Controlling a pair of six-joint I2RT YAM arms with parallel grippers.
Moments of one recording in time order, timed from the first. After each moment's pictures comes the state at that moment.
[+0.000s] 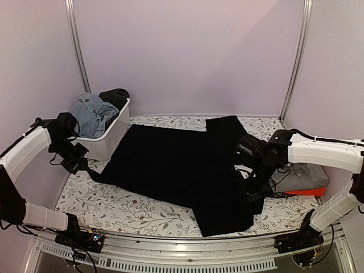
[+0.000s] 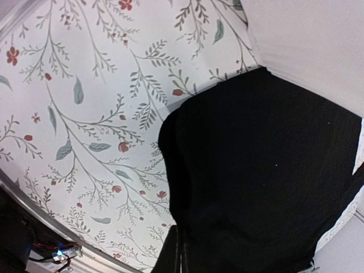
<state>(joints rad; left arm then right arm) 0.01 1.18 0.98 -1.12 0.10 -1.04 0.90 1.44 1.05 -1.06 -0.28 0.55</state>
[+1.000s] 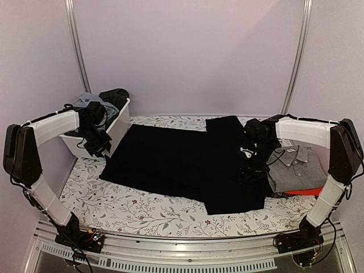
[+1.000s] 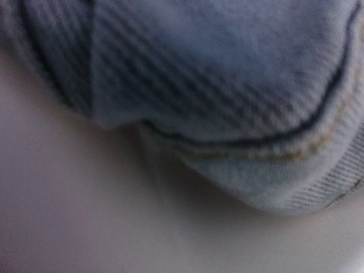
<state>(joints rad) -0.18 1.62 1.24 -0.90 -0.06 -1.01 0.50 1.71 1.23 -1.07 -0.36 0.32</state>
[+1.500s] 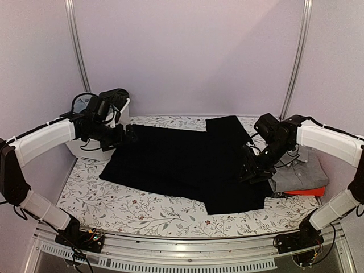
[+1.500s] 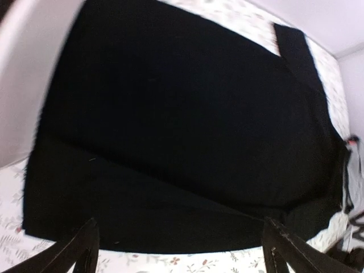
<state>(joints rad) -0.34 1.44 1.15 -0.64 0.10 -0.54 0.53 1.47 1.15 -1.05 -0.44 0.38</state>
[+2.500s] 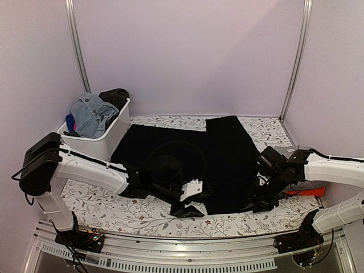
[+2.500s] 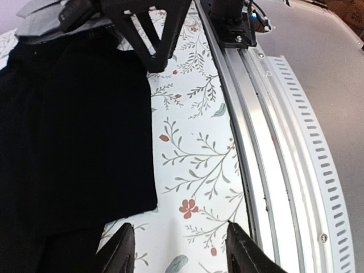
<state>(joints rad) -1.13 1.71 0.91 0.12 0.43 0.29 0.73 1.23 0.70 -0.80 -0.35 0.97</state>
